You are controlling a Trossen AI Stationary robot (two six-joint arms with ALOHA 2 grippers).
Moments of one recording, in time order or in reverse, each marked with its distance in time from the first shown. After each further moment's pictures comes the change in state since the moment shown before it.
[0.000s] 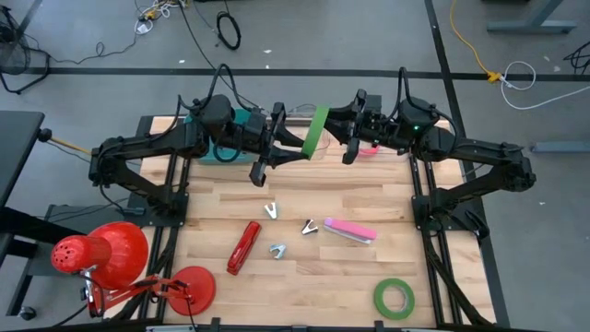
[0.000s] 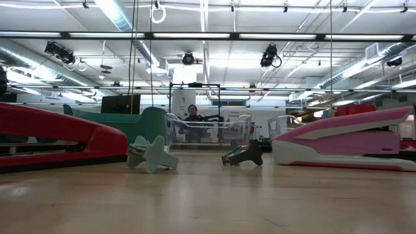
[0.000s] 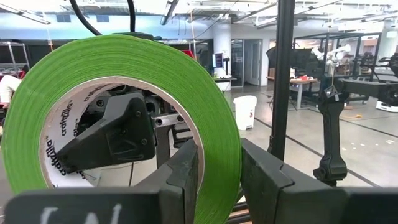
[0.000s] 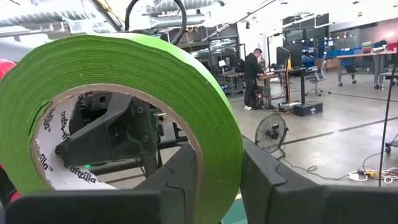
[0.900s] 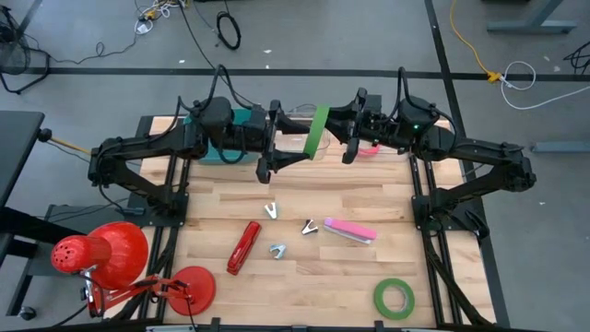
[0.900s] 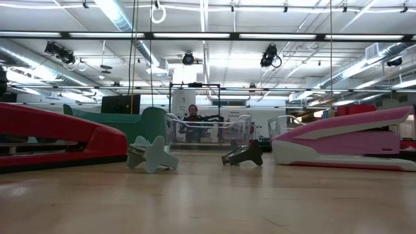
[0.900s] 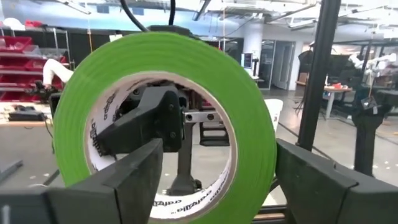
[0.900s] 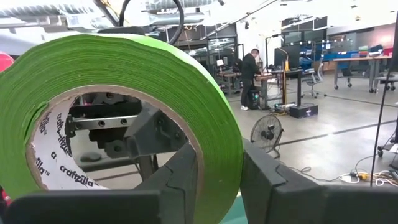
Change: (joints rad) left arm -0.007 -0.002 0.000 -0.029 -0.155 -0.056; right arm -0.001 -0.001 0.000 -0.005 -0.003 -0.032
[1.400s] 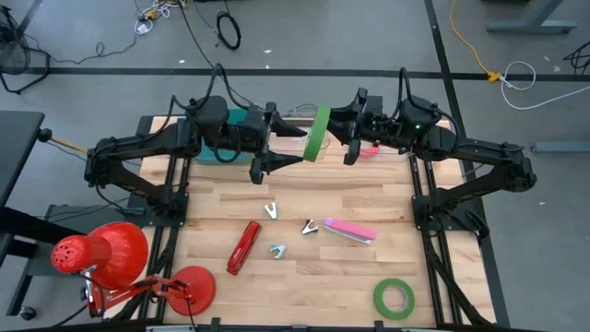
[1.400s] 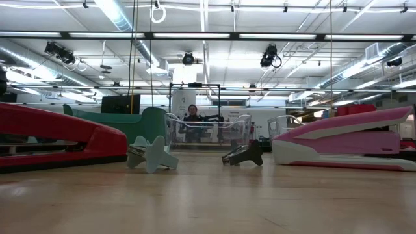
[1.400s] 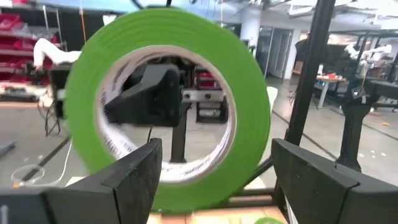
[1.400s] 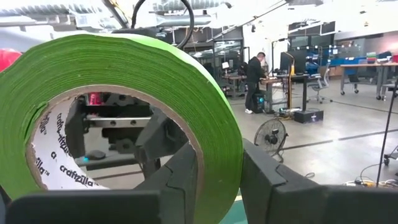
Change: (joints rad) left arm 0.008 -0.044 0.001 -0.112 0.027 -0.015; right arm 0.000 -0.008 0.000 0.003 -0.025 -0.025
